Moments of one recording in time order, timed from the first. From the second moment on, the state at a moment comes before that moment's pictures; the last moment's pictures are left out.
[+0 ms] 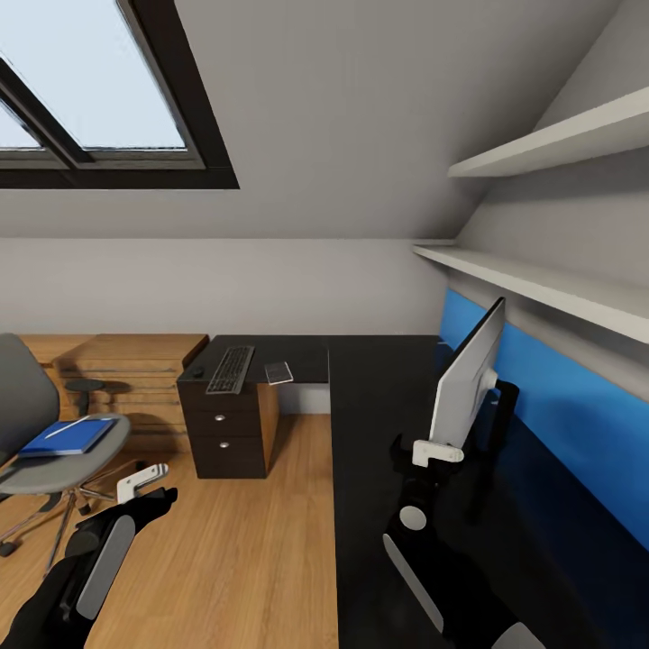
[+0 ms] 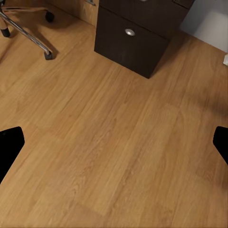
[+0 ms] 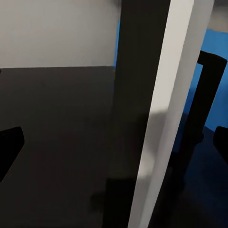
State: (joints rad) left arm -0.35 0.15 0.13 -1.21 0.48 0.62 0.34; right arm -0.46 0.02 0.49 -1.09 -0.17 0.01 -0.85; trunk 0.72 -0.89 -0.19
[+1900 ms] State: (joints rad) left arm -0.35 0.15 0.13 -1.21 0.48 0.62 0.34; right arm -0.46 0.02 0.35 -1.08 -0.17 0.01 -0.85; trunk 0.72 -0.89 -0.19
